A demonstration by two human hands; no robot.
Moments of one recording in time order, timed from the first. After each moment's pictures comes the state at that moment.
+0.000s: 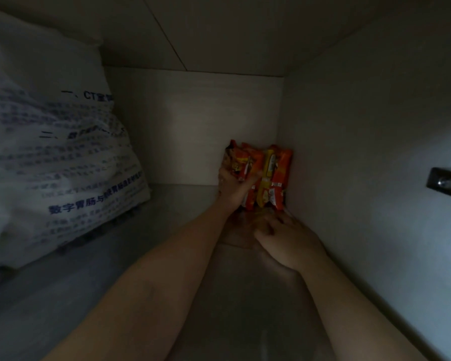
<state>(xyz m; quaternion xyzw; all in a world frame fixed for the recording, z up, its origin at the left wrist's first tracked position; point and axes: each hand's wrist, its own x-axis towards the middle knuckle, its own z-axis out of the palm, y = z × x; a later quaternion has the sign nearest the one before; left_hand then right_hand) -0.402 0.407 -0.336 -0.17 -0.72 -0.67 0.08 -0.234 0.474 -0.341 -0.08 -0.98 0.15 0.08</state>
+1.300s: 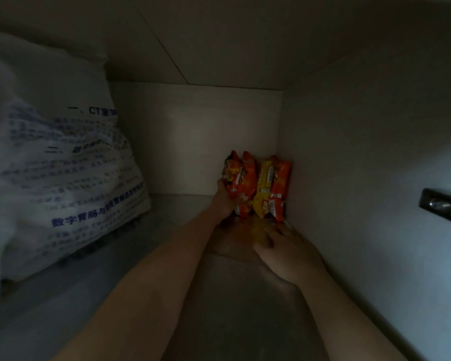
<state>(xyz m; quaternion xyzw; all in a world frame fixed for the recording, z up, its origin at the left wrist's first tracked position) -0.430 0.384 -0.346 -0.25 -0.74 -0.62 0.02 -0.244 0.476 -0.348 -0.10 -0.98 0.14 0.09</state>
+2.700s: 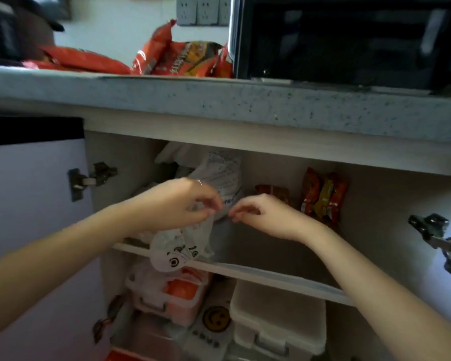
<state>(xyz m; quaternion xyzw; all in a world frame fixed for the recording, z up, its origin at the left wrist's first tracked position) -0.068 0.031 -0.190 -0.40 -0.88 -0.13 0.20 -0.079 0.252 -0.203 0.29 -0.92 0.25 0.05</state>
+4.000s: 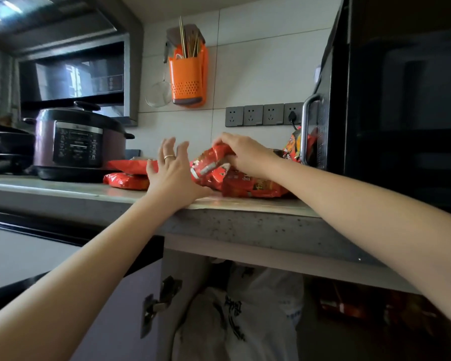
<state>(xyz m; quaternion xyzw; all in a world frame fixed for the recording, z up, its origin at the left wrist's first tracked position) -0.148 -0.108 -0.013 0.00 -0.89 -0.18 0.41 -0.212 0.046 0.051 0.41 -0.84 0.11 0.35</state>
